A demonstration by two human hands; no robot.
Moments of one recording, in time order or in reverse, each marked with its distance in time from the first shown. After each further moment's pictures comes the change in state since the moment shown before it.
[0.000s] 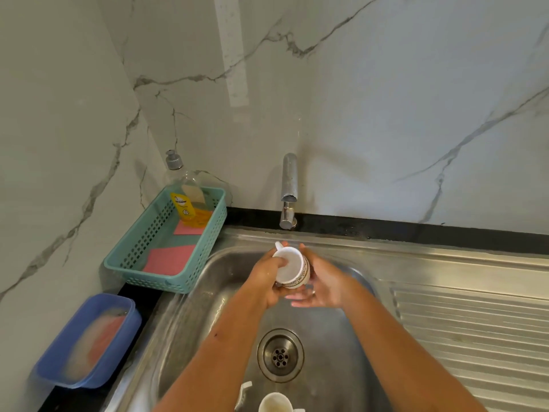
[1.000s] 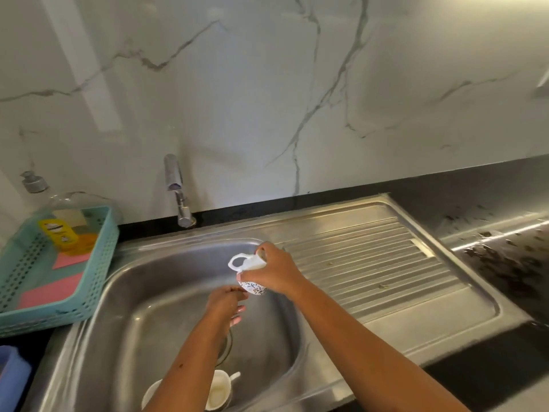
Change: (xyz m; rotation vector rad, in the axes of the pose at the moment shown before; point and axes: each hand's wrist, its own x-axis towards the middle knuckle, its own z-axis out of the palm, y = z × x) left_hand -0.045 -0.108 0.022 0.543 -0.064 -0.006; right_hand -0.115 0.077 -0.019 -0.647 0.712 -0.539
